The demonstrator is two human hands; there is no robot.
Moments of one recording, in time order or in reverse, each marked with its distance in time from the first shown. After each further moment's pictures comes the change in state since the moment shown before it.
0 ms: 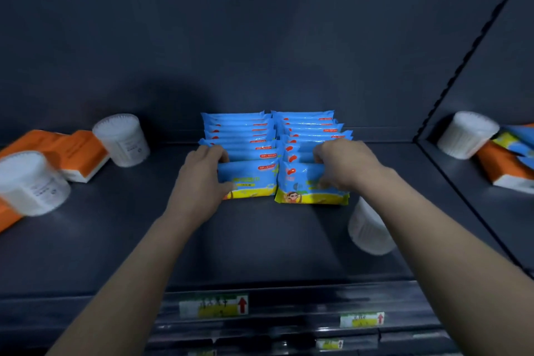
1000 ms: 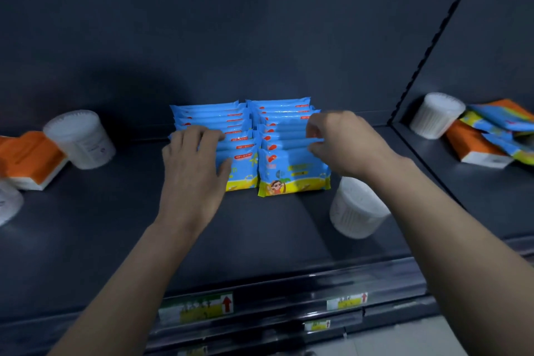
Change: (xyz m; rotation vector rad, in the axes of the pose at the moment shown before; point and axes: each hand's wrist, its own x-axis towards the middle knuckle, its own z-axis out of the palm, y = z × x) left_hand -0.005 0.035 0.008 0.133 0.238 0.200; right_hand -0.024 0.016 -0.016 0.228 0.203 0.019
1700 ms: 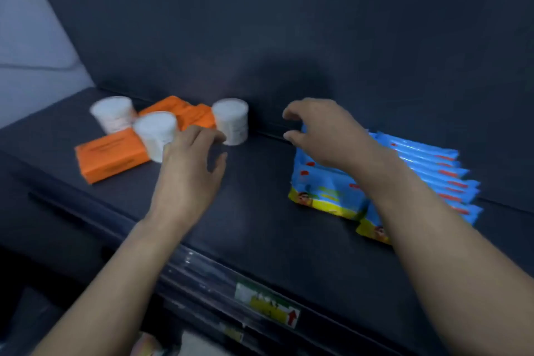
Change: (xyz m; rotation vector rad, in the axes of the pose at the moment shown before) left_hand -0.045 -0.068 -0.110 0.202 0.170 -0.347; right_hand 0.067 -0.160 -0.001 0.151 0.023 -0.702
